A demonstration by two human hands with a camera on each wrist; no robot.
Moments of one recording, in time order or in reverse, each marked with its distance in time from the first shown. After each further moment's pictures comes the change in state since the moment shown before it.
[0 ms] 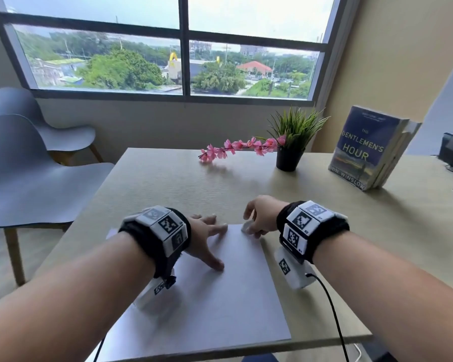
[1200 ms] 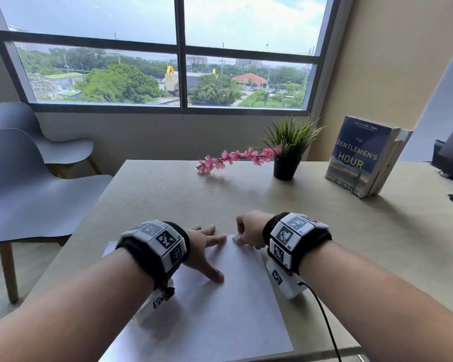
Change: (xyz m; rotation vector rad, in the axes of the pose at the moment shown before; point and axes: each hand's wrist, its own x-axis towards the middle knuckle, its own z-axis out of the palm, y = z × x) left_hand 0.000 -0.003 0.002 -0.019 -0.001 0.020; right_hand -0.015 -0.031 0.002 -0.428 -0.025 -0.056
